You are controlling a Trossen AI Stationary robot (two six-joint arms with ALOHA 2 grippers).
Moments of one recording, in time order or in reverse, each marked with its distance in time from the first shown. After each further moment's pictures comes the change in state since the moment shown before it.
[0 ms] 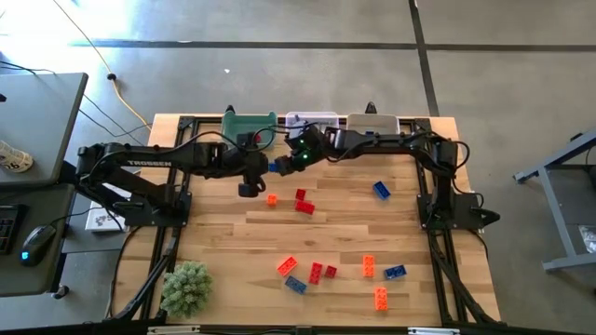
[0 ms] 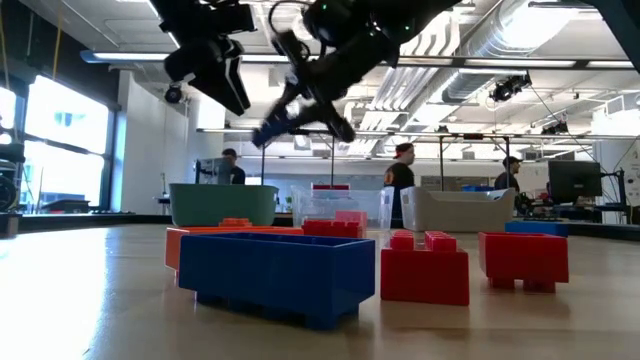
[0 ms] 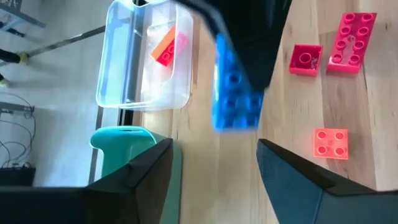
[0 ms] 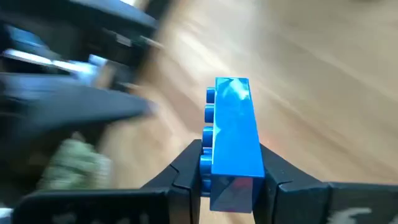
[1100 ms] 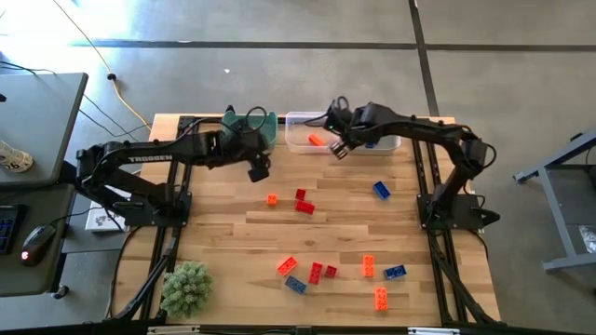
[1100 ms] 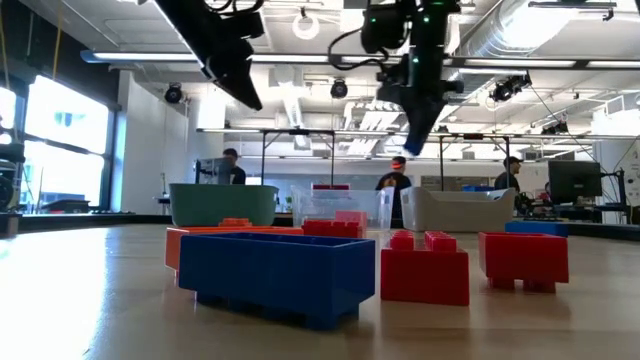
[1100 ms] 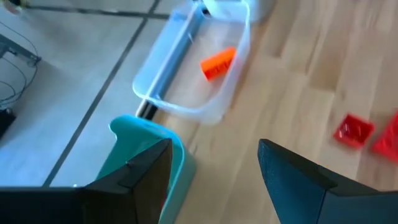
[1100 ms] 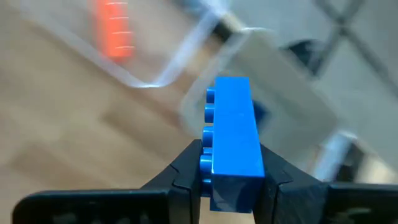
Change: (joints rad) left arm 0.134 0.000 0.000 0.146 0.000 -0.225; right arm -0.147 -0.232 -0.002 -0.861 0.737 -0.362
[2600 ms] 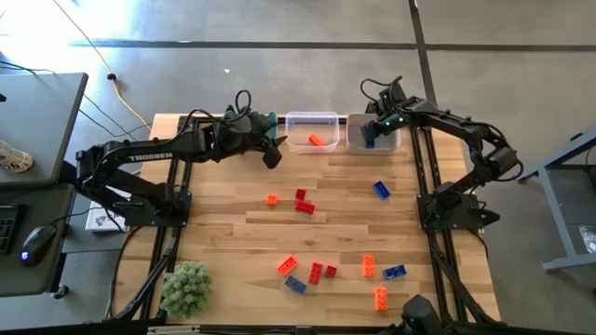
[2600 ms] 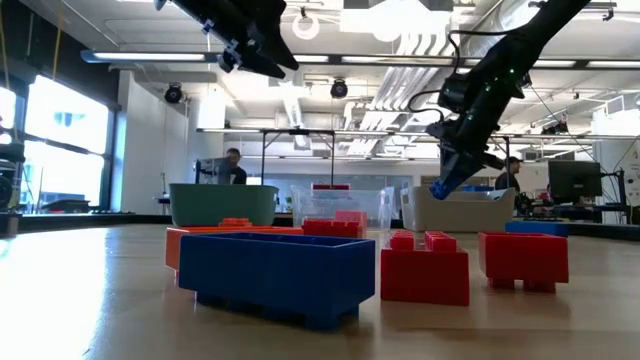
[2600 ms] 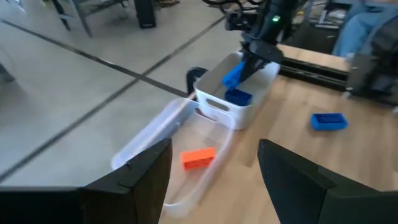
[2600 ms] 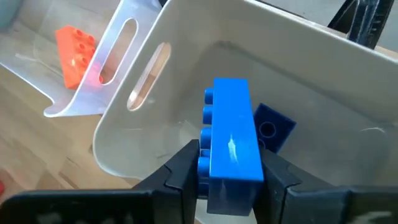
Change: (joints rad) left arm 0.035 0.000 0.000 0.350 0.103 -0.175; right arm -0.595 -0.201 -0.570 0.663 -0.710 -0.299
